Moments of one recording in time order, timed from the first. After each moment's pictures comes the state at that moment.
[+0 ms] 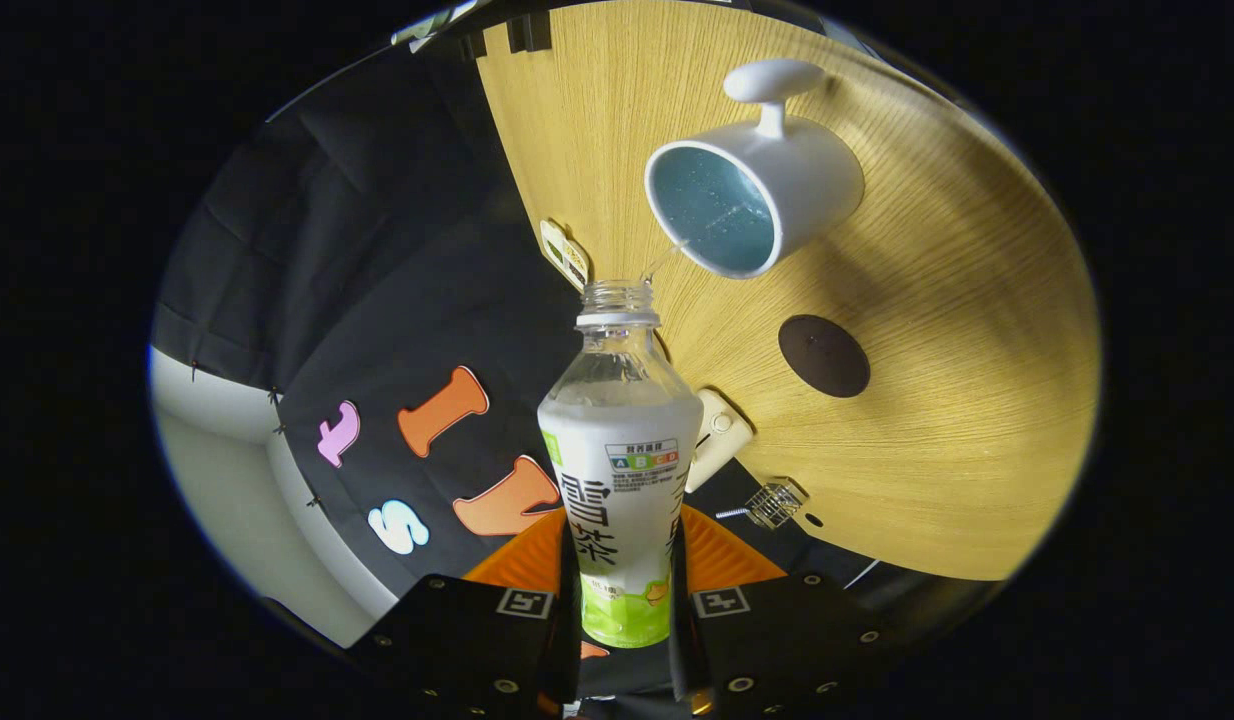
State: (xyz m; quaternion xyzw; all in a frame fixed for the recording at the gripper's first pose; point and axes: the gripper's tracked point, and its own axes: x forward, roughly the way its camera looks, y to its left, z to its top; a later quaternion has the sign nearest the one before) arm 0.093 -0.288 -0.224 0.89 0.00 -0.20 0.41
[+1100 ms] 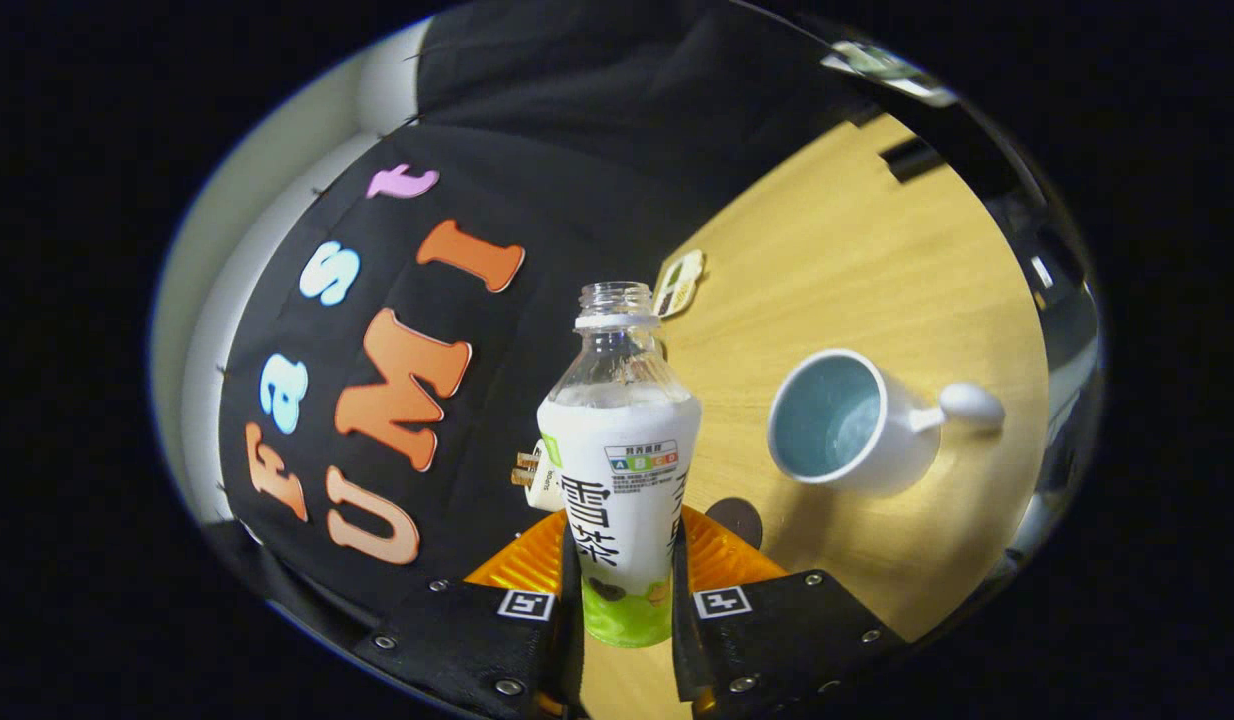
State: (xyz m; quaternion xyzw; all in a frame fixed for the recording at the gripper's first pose) arm 0.078 -0.304 -0.262 0.50 0.11 -0.24 0.82
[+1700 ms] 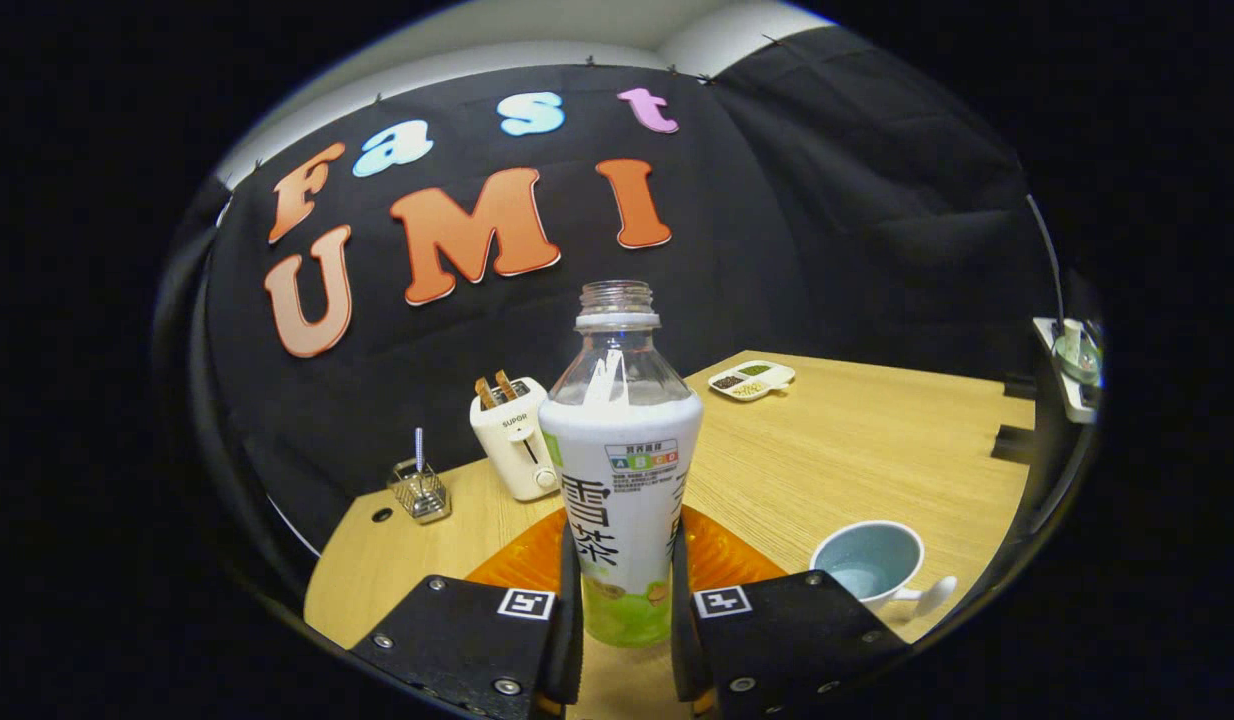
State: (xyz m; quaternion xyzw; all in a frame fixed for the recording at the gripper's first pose) arm 0.130 -0.290 -0.272 0.12 0.16 -0.22 0.95
